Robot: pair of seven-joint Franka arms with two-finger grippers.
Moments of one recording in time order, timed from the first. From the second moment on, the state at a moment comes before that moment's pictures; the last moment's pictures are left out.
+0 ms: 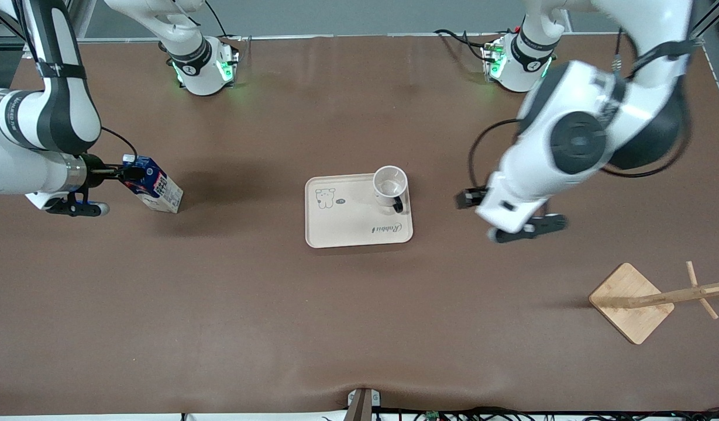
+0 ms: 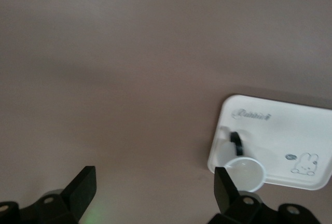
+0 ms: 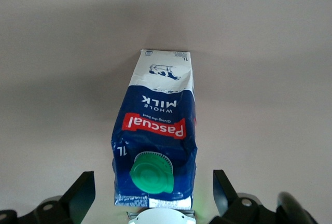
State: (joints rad) left arm -0.14 0.40 -0.28 -1.31 0.04 1.53 -0.65; right arm -0.01 0.13 -0.12 -2.03 0.01 1.73 -0.05
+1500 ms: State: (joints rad) left arm -0.05 -0.01 -0.09 -1.53 0.11 1.50 -0.23; right arm 0.05 0.05 -0.08 -2.02 0.04 1.60 0.09
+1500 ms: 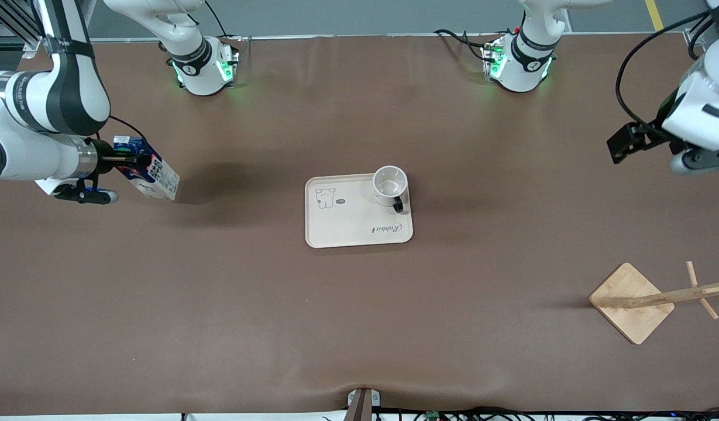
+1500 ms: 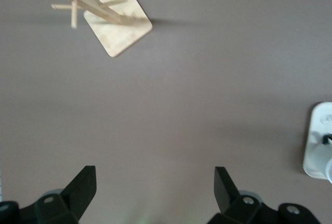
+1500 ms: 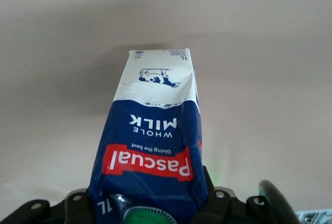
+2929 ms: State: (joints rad) left arm -0.11 -0.12 -0.05 -1.69 0.05 1.59 -0.21; right arm 0.21 0.60 0.31 -1.35 0.27 1.48 0.66
